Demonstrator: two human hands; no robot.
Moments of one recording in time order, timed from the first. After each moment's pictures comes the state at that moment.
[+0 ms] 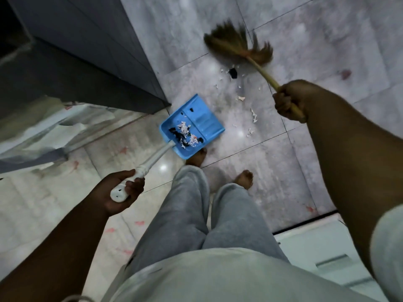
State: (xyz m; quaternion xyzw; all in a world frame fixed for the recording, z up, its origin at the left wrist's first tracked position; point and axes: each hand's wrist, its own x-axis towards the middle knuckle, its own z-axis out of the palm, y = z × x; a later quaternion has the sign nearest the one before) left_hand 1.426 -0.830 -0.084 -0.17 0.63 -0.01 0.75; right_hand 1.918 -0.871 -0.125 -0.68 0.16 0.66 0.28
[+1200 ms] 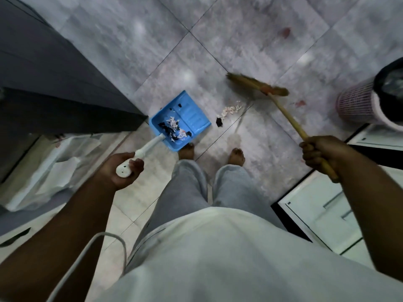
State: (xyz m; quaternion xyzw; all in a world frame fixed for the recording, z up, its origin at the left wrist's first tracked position) left_hand 1.519 -0.839 -0.034 -0.03 0.65 -0.07 0.76; right_hand 1.888 -1.214 -0.034 -0.64 0.36 0.57 0.37
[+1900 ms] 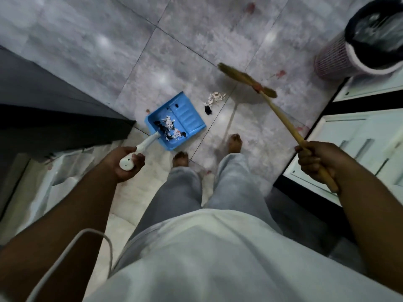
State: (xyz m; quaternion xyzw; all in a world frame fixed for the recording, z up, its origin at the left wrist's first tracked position) left_hand 1.516 -0.816 -0.064 0.07 0.67 -0.18 0.72; right_hand 1.747 -1.256 0.007 -0.55 0.46 0.49 0.50
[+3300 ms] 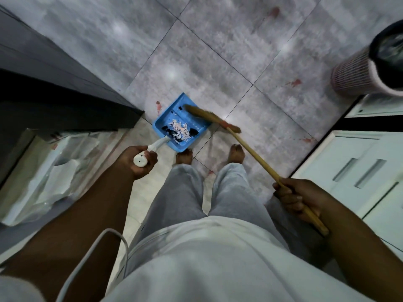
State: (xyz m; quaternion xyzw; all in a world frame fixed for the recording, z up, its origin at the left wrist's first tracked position) left_hand 1.491 -0.834 -0.091 -0.04 0.66 -0.09 0.74; right_hand 1.672 -1.221 0.007 -0.47 0.47 0.61 0.42
